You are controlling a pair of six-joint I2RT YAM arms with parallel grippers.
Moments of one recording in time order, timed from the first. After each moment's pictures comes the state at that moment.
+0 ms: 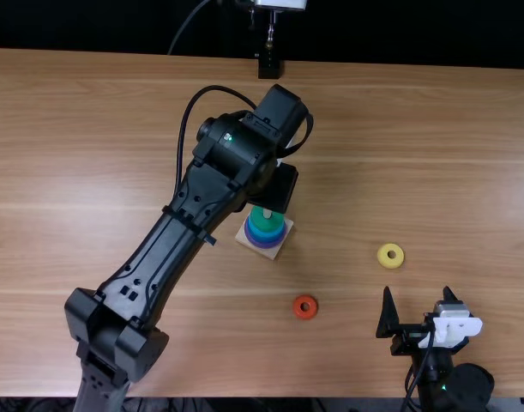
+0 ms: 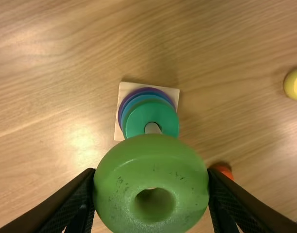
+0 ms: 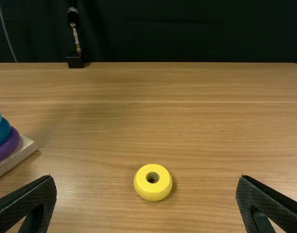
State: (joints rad) left arm -0.60 2.15 2.33 -1.42 0.02 -0.30; right arm -0.09 0.01 0.08 -0.27 -0.11 -0.06
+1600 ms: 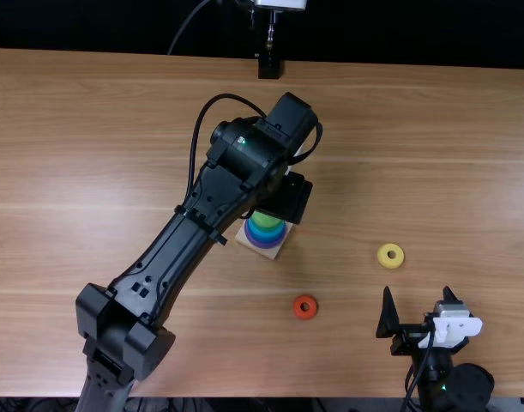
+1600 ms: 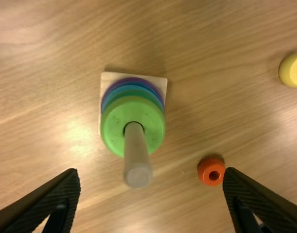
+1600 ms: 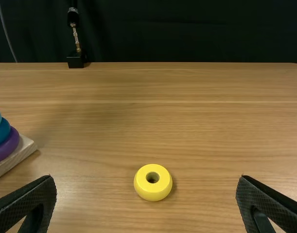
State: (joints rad) left arm -0.63 2.17 2.32 -1.43 0.06 -0.30; right arm -0.09 0.01 0.08 -0.27 -0.11 -0.06
